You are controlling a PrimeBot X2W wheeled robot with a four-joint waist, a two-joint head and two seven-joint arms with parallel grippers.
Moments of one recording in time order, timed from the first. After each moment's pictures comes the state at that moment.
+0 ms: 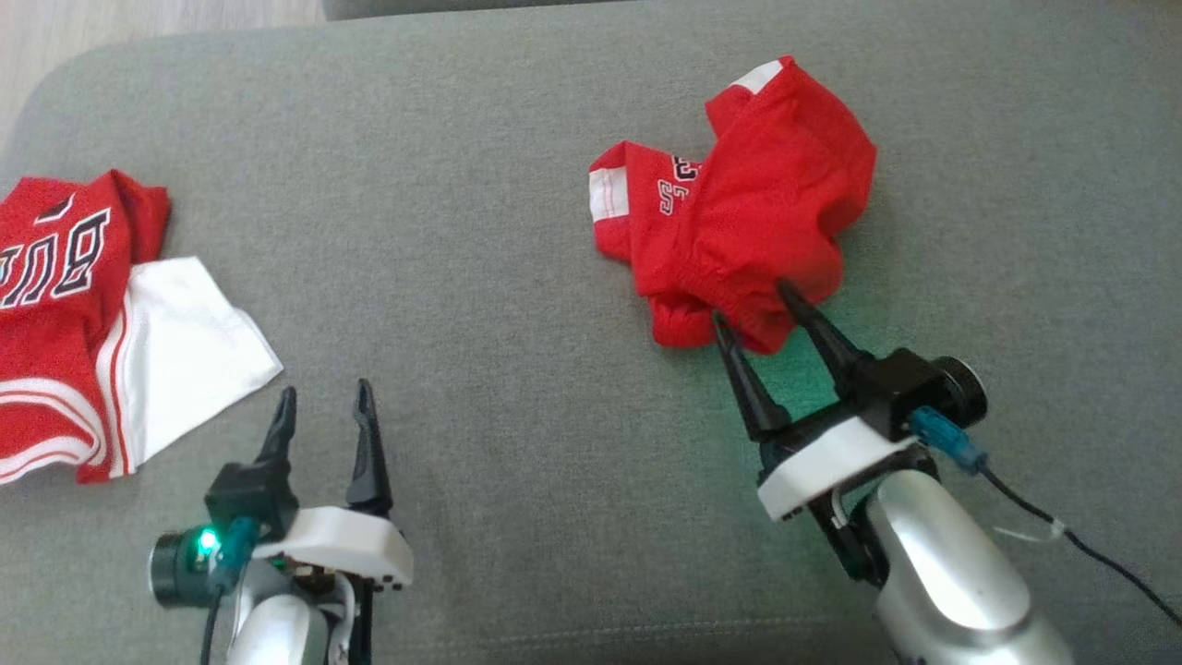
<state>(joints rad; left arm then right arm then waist) -0.06 0.05 -0.17 0.27 -0.15 0.17 -0.26 -0.34 -0.07 0.38 0.47 0.15 0.12 -0.26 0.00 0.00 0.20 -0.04</state>
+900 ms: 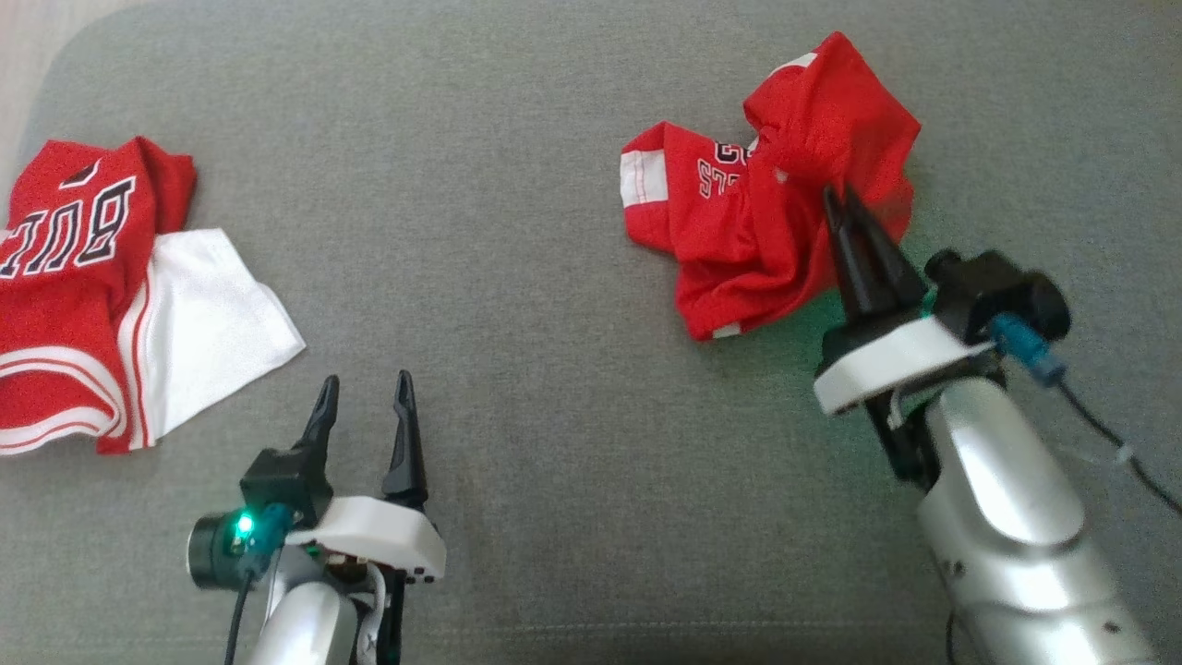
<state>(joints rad) -0.09 0.05 -0.25 0.28 -0.20 0.18 -0.26 -0.47 -0.07 0.22 0.53 0.09 0.12 -0.26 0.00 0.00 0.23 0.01</state>
